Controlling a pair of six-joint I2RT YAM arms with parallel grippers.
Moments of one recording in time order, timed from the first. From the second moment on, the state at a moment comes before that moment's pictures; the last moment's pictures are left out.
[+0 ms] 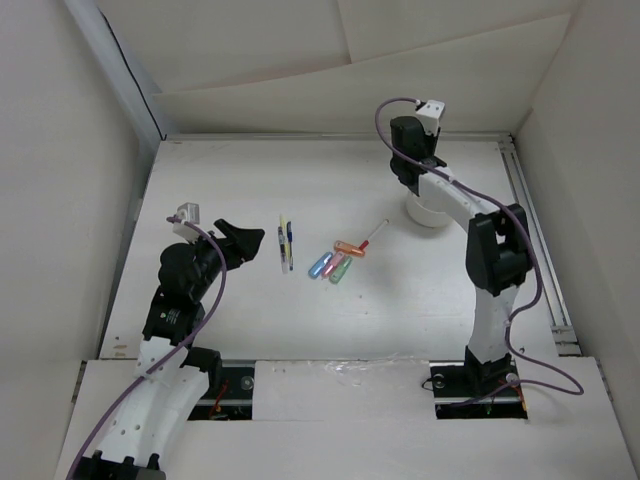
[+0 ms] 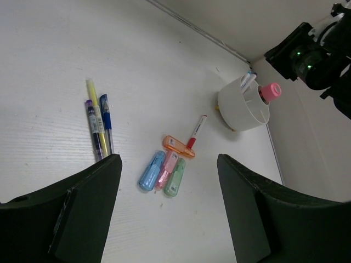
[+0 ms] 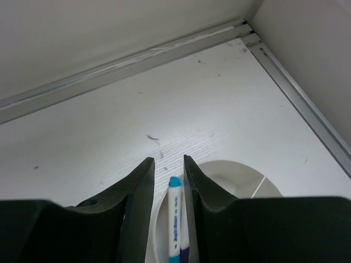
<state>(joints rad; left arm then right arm) -0.19 0.56 0.51 -0.12 0.19 -0.71 0.35 2.02 1.65 -0.05 0.90 0.21</state>
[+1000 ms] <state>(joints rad) -0.19 0.53 0.50 -0.12 0.19 -0.71 0.42 1.84 1.23 -0.28 0.22 0.58</state>
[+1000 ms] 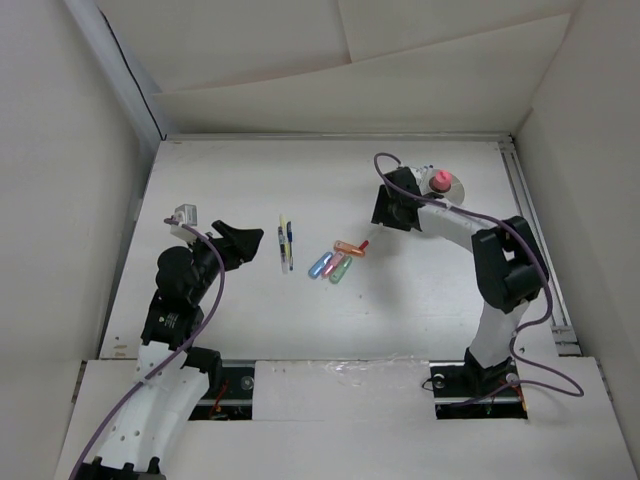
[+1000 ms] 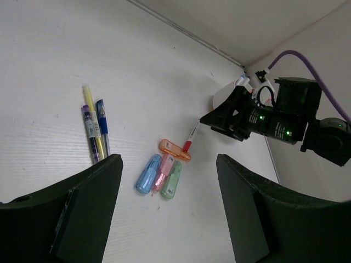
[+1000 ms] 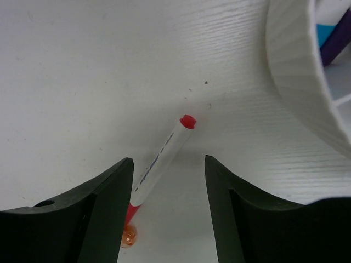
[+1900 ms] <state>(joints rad) -0.19 0.51 0.50 -0.12 0.19 -0.71 0.42 1.99 1.34 -0.28 0.21 0.64</state>
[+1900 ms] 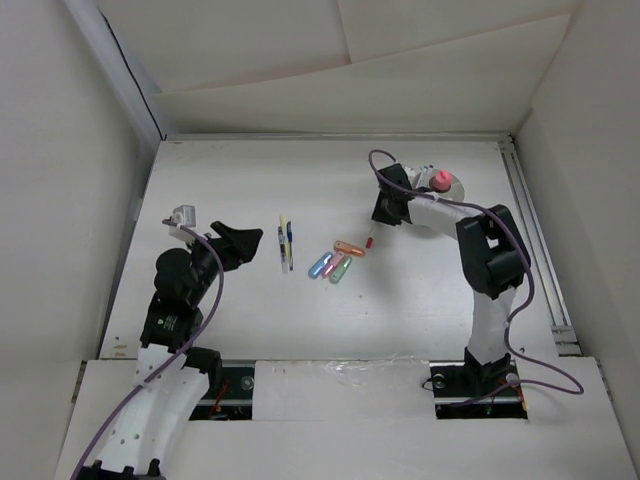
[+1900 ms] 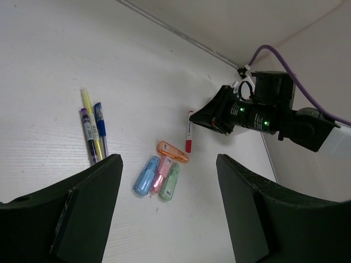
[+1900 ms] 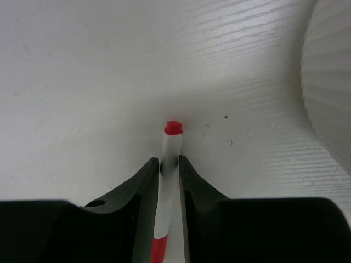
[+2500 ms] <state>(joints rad) -0.19 0.51 0.50 -0.12 0.19 -0.71 0.41 2.04 1.43 -0.28 0.22 0.62</state>
